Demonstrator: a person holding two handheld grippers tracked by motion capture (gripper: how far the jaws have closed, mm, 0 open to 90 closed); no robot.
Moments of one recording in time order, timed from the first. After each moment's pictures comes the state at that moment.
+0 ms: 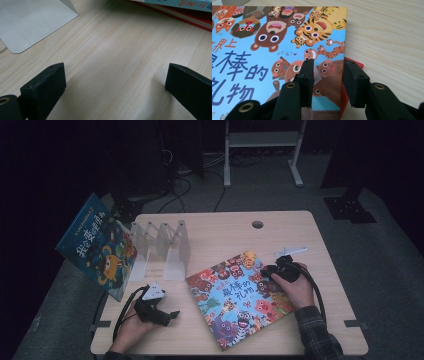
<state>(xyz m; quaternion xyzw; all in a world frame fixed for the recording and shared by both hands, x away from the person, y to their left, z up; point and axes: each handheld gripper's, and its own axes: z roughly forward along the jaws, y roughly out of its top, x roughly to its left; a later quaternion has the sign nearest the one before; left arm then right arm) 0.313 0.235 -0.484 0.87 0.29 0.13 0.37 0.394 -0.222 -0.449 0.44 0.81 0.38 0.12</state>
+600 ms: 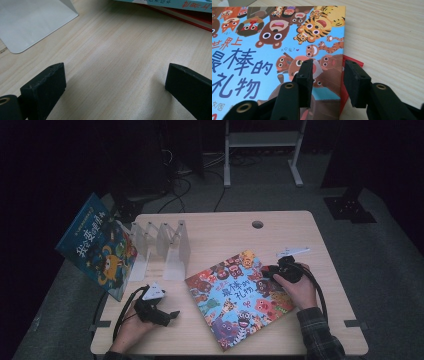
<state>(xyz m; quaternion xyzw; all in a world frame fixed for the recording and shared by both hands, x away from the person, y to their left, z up) 0.313 0.234 -0.484 0.87 0.29 0.13 0.37 0.388 -0.227 -0.445 0.44 0.80 0.38 0.12</state>
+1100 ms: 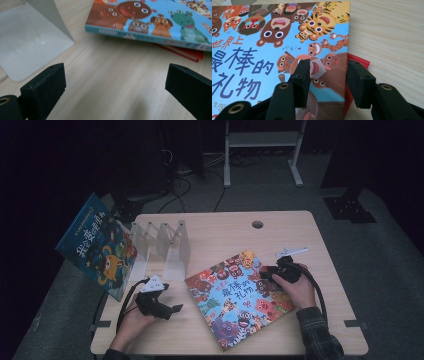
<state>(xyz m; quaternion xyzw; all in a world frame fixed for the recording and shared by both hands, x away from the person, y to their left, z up) 0.327 0.223 -0.460 0.86 0.28 0.11 0.42 0.393 -0.226 -0.451 0.44 0.81 0.39 0.09</state>
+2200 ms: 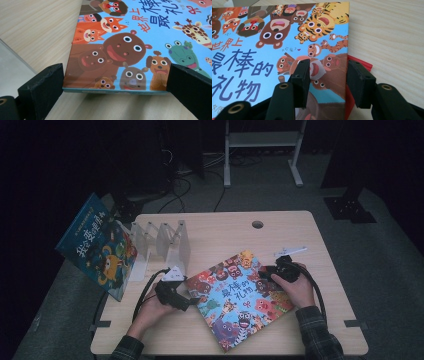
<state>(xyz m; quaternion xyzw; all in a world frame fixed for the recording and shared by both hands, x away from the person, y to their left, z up) 0.352 0.177 -0.456 0.87 0.24 0.09 0.41 0.395 -0.223 -0.452 0.43 0.81 0.39 0.09</state>
